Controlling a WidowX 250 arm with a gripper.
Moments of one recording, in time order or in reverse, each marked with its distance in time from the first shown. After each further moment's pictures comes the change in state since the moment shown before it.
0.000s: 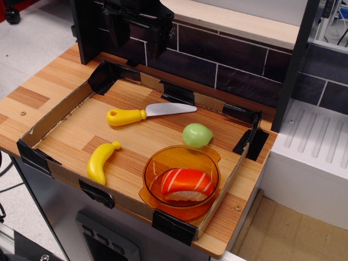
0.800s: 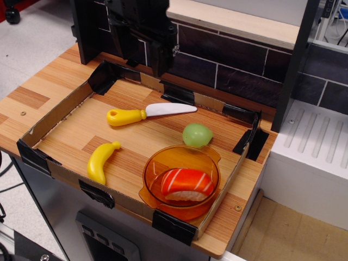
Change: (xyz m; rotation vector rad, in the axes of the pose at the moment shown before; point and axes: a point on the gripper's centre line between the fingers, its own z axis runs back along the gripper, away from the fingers) arm -0.038 -0.036 0.024 -0.051 -0.040 -0.213
